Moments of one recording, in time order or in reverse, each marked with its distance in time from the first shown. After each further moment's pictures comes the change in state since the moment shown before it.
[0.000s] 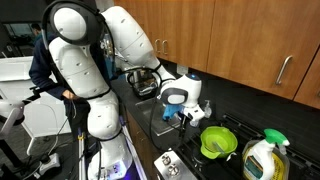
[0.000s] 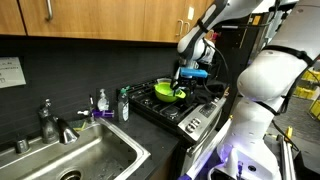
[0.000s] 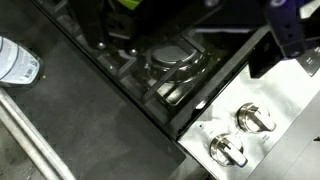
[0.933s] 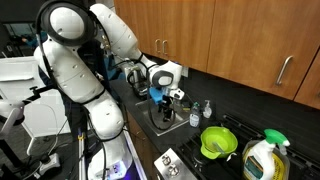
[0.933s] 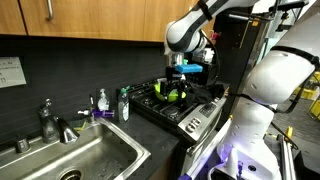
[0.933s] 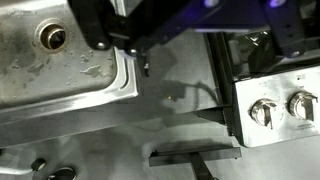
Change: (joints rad) arm 0.270 -0.146 0.140 -0.007 0.064 -0.279 -0.243
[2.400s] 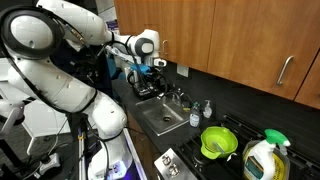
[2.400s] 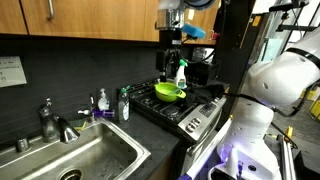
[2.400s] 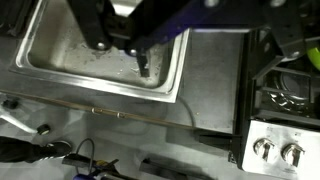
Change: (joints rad) arm 0.162 -0.302 0.167 0.160 0.007 -0.348 -0.035
